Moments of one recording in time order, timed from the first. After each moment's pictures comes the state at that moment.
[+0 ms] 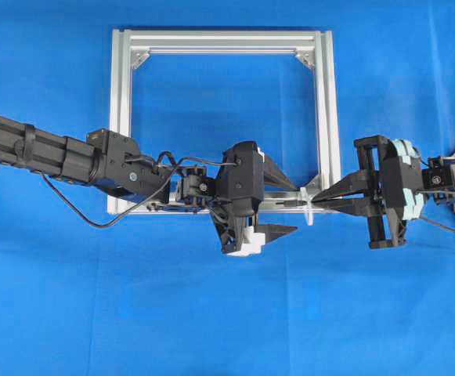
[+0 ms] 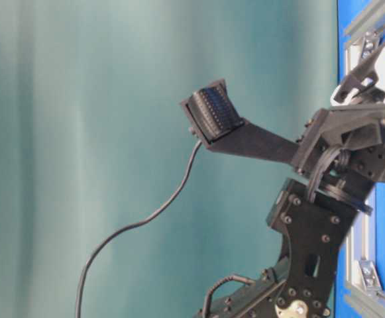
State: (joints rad) left arm -0.09 0.47 0.36 -0.09 -0.45 0.00; right arm 0.16 -0.22 1.25 0.13 -0.57 0.03
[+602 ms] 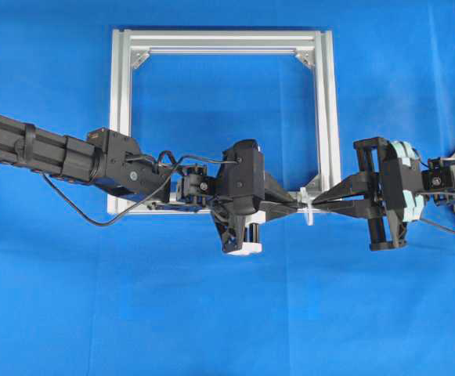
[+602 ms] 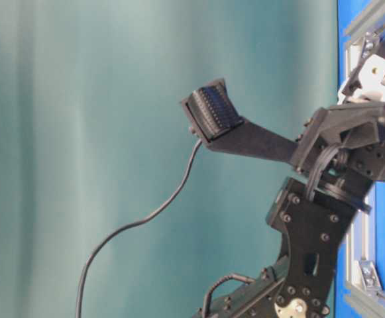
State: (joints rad) left arm -0.09 0.47 0.35 -0.09 -0.45 -0.02; right arm 0.16 -0.22 1.25 0.13 -0.56 0.03
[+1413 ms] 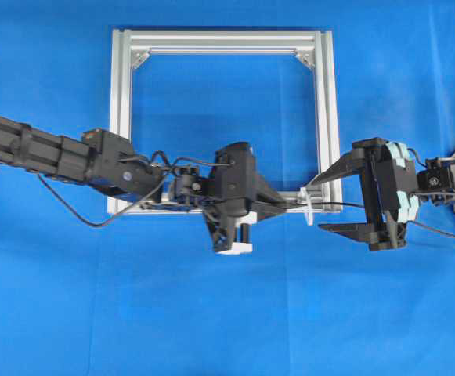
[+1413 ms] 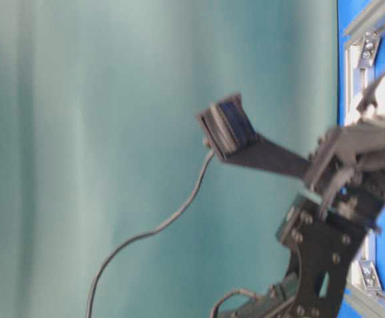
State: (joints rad) left arm -0.09 0.44 0.42 -0.09 -0.45 0.00; right arm 0.16 -0.23 1.24 0.13 -0.51 0.03
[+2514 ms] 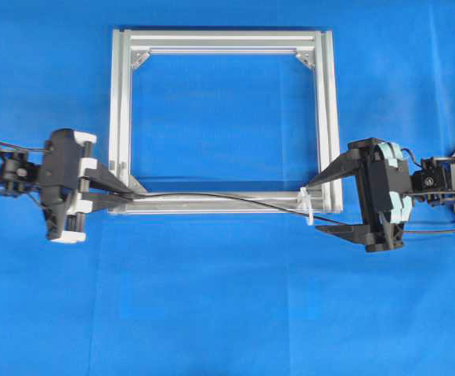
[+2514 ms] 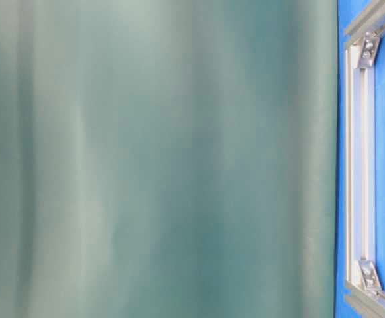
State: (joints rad) left arm -0.13 -0.10 1.22 -0.09 -0.60 -0.01; right arm 0.16 -0.25 1.19 0.13 -0.41 0.03
